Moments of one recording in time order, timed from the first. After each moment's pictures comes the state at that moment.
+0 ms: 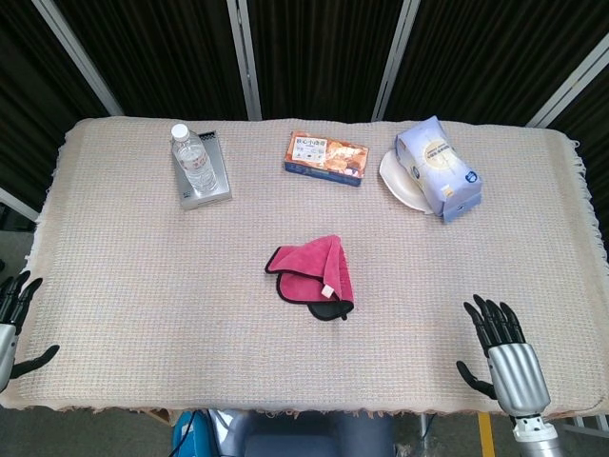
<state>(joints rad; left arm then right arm) 0.00 -1.14 -0.01 -1.58 1.59 1.60 0.05 0.03 -1.26 -0.05 -1.68 -1.72 1.55 -0.11</state>
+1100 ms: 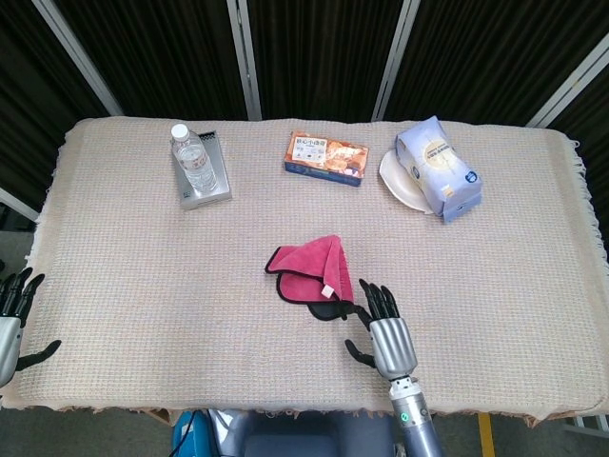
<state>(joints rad) -0.03 -1.17 -0.03 -1.56 1.52 1.55 0.07 0.19 -1.88 0.10 -1.47 -1.58 1.35 -0.28</state>
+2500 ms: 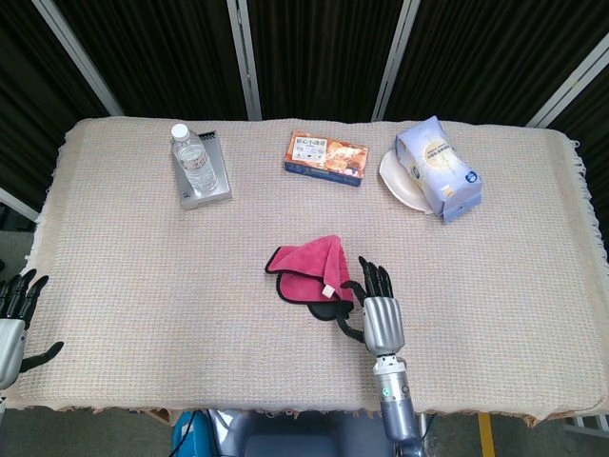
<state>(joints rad) -0.02 -1.18 -0.02 -1.56 1.54 1.56 0.10 0.28 -2.02 0.21 -1.36 -1.48 1.39 -0.27</state>
